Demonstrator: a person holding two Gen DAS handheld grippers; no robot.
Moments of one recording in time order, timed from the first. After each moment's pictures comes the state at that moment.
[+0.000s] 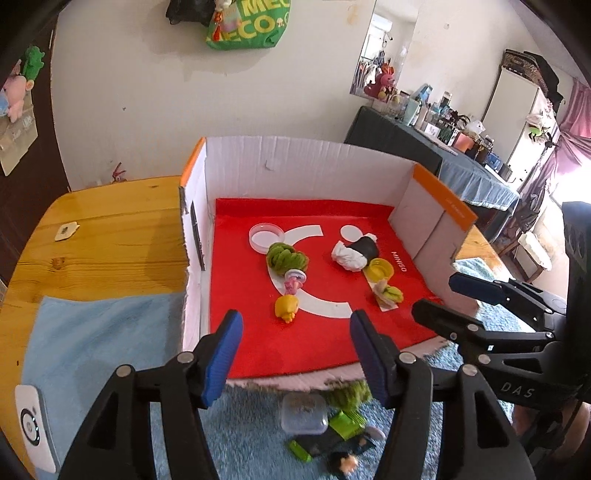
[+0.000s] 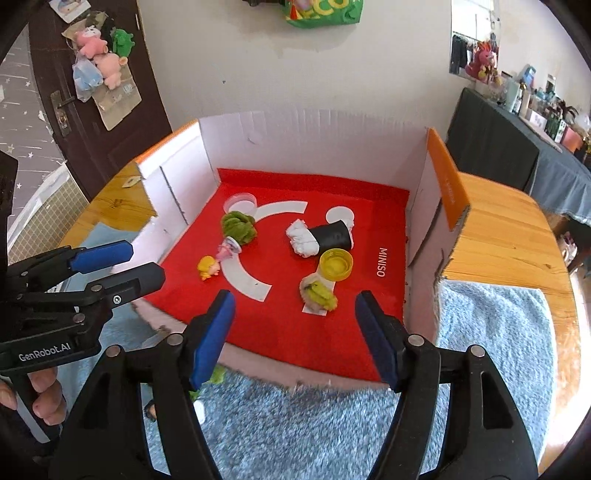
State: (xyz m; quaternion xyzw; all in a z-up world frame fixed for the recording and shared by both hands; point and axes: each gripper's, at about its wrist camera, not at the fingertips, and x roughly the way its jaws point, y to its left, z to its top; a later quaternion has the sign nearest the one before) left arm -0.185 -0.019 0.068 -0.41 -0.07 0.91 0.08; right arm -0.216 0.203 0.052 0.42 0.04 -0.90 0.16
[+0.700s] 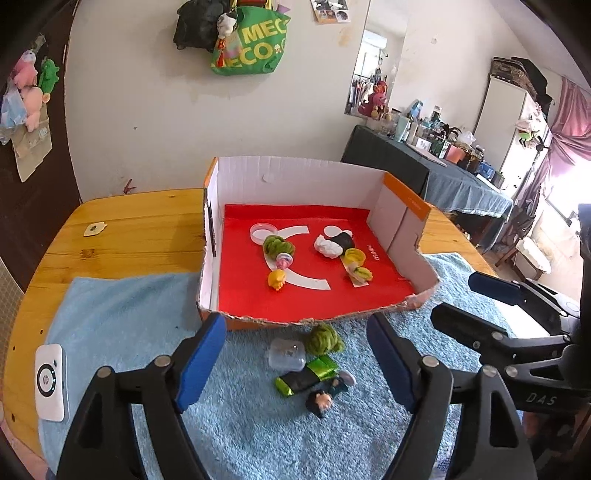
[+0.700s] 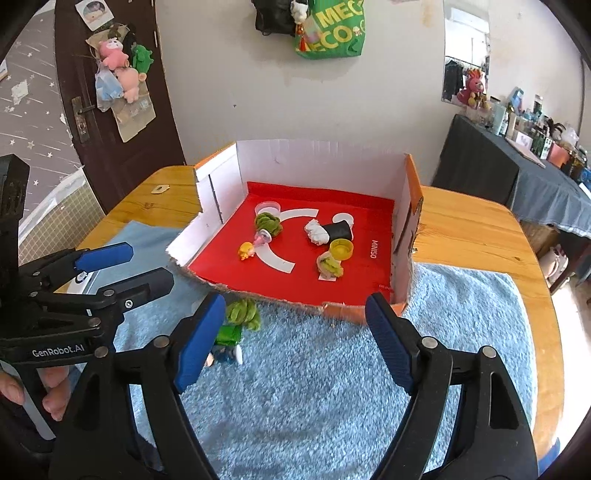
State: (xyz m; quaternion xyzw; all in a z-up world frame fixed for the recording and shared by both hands) left arm -0.104 -0.010 0.095 -0.37 -0.06 0.93 0.07; right arm -0.131 0.205 0.084 0.37 0.05 -0.92 0.16
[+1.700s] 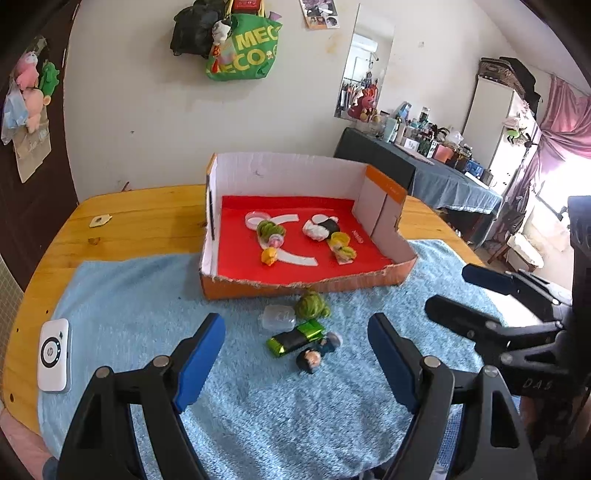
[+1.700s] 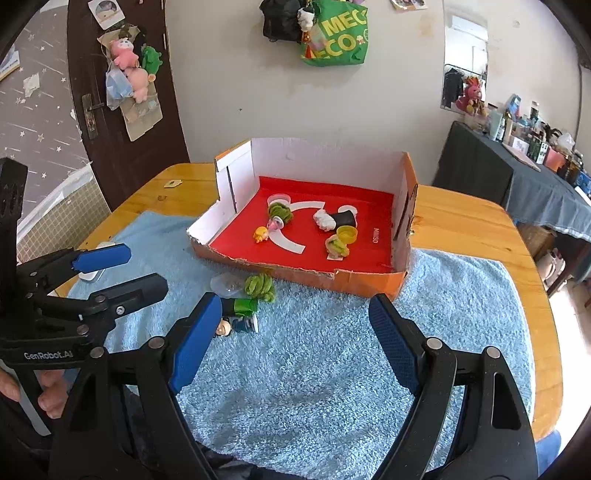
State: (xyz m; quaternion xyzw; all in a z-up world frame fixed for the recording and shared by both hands) left arm -0.055 -0.010 0.092 -0.36 -0.06 0.93 0.08; right arm -0.092 0.201 0.080 0.35 0.05 -0.92 0.16
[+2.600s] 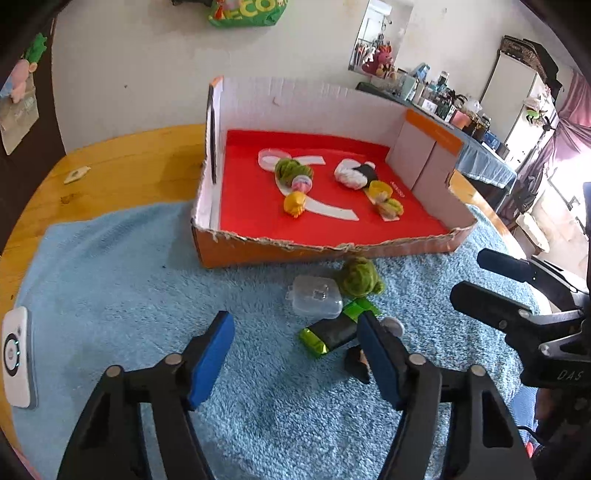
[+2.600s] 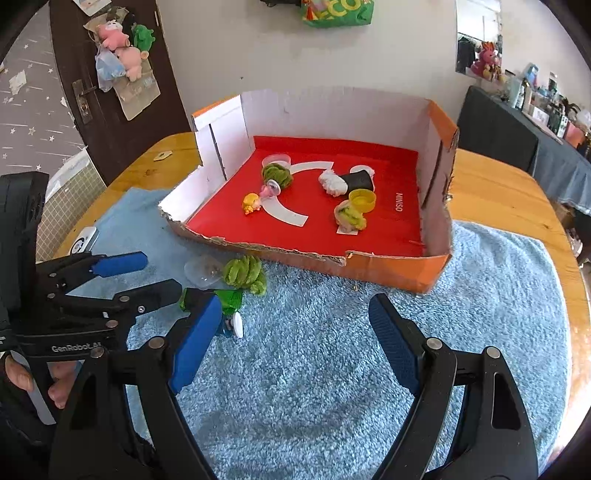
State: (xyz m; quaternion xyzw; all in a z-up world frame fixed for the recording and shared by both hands) left arm -0.121 -0.026 0.020 -0.45 -0.06 0.89 0.09; right arm -0.143 0.198 0.030 0.42 0.04 -0.89 0.17
